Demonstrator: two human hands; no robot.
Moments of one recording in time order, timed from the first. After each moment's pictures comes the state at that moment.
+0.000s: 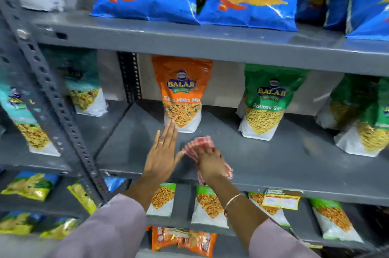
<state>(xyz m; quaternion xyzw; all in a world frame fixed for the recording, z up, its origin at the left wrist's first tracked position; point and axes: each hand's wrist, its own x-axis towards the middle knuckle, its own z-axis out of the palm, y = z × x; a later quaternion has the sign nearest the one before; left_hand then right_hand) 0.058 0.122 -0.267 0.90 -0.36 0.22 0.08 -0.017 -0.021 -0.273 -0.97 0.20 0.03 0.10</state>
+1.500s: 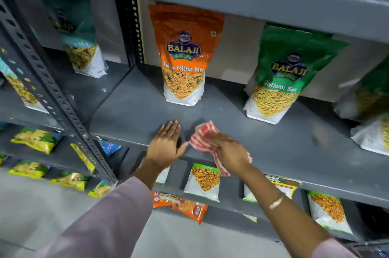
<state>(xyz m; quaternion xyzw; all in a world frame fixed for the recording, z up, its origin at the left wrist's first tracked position) 0.030 0.098 -0.319 0.94 -0.32 0.05 0.12 -0.067 -0.088 -0.263 -0.98 0.04 0.05 0.19</state>
